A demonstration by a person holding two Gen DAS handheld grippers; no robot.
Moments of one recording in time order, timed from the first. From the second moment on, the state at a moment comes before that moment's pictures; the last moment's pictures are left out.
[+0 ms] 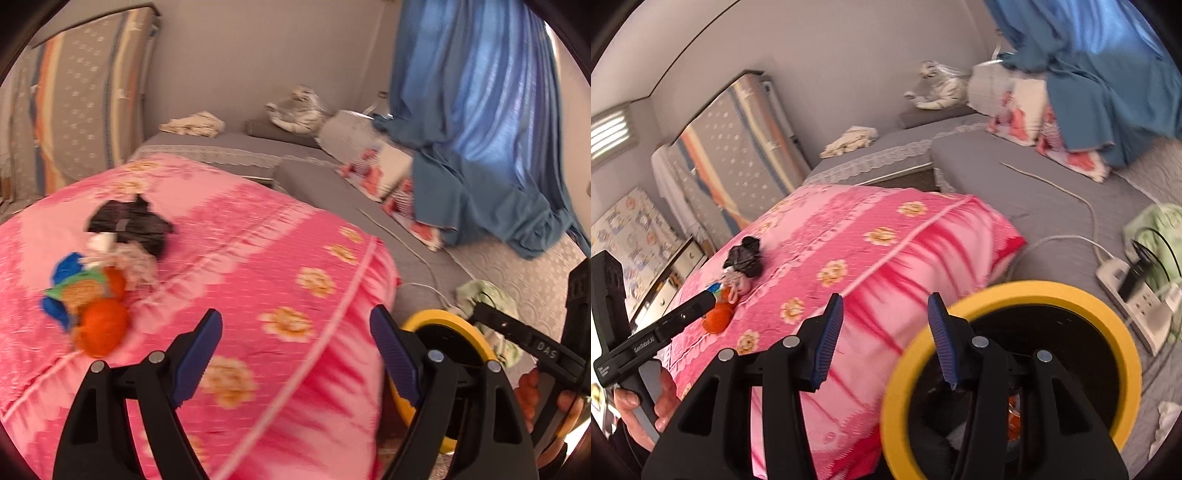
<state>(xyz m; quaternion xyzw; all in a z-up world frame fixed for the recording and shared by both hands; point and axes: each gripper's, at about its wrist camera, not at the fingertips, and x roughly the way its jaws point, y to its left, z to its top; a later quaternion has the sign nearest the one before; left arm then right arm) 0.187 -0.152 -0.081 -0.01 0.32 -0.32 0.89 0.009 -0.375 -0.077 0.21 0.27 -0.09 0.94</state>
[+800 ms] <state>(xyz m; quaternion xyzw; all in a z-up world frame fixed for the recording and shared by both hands) 0.244 -0.020 -0.123 -0.06 0.37 -0.20 0.91 0.162 -0.243 -0.081 0.10 0.34 0.07 0.93</state>
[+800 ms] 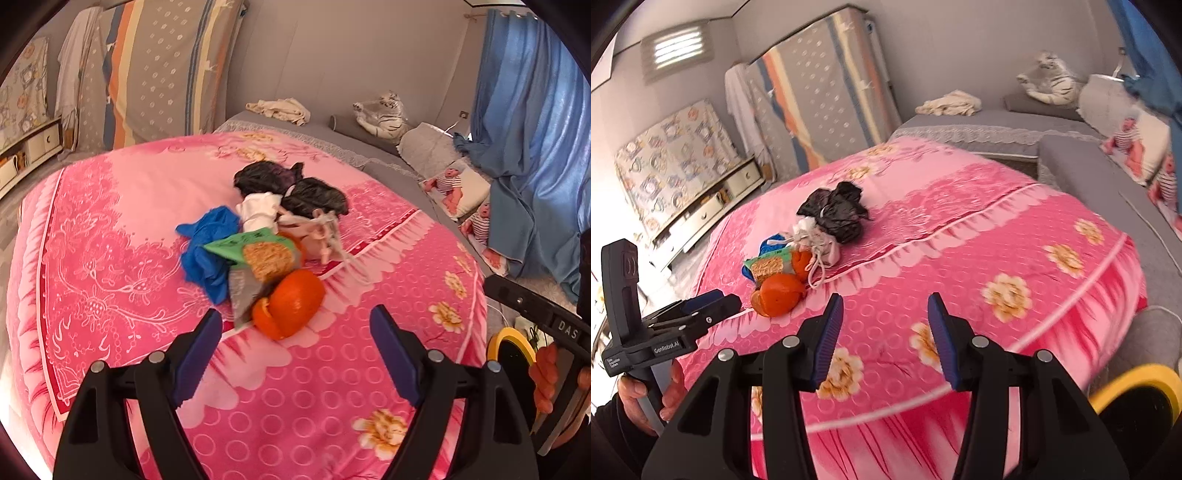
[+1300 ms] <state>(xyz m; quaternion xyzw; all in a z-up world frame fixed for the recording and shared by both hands) 0.272 -0.018 -0.137 -0.08 0.38 -0.18 0.90 0.288 -0.191 -0.072 0.04 0.39 0.14 0.91</state>
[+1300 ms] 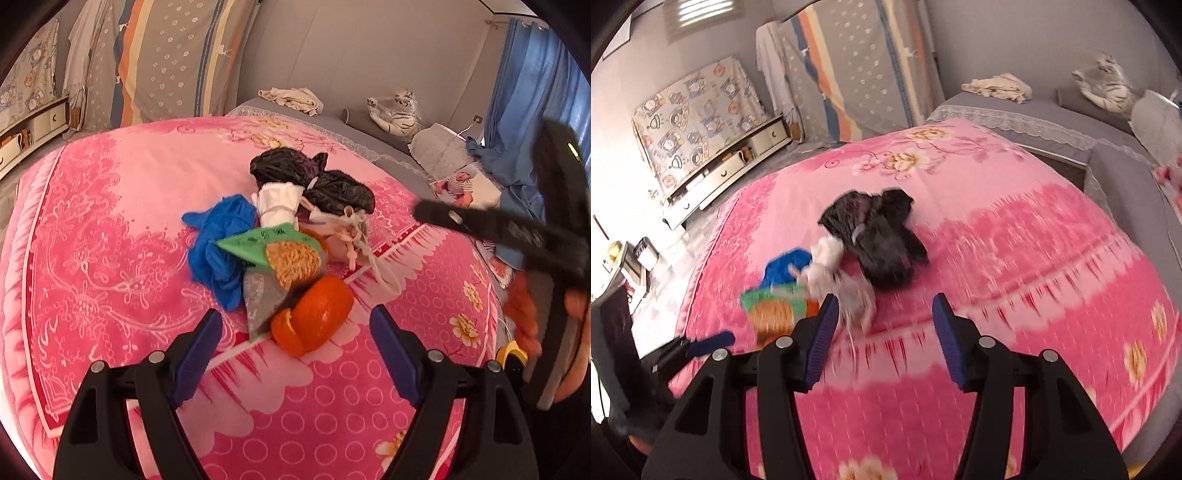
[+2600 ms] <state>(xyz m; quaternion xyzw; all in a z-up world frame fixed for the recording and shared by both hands) 0.288 -0.029 -0.137 -0.03 0.41 -0.17 0.89 0.386 -0.151 -0.115 0.05 0.51 0.16 0.85</state>
